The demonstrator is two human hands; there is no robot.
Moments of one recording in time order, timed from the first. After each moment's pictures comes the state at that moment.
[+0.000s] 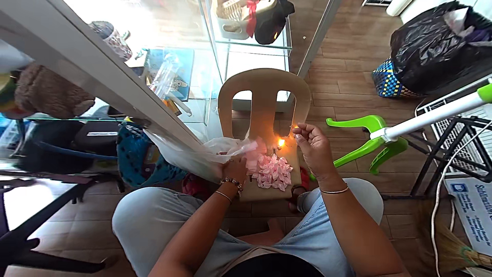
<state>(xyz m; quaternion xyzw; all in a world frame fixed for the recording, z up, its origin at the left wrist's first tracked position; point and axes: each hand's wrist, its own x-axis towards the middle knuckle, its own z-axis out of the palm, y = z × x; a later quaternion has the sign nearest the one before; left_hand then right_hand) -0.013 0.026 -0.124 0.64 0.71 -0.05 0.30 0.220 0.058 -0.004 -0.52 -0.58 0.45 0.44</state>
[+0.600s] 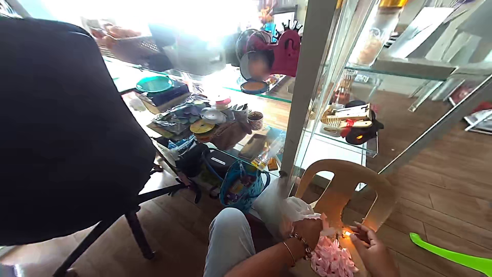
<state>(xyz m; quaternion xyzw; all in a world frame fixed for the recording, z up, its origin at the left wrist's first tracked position) 0.002 0.028 -0.054 0.65 0.68 0.07 0.32 0.197 0.051 -0.024 -0.51 -0.69 0.41 0.30</state>
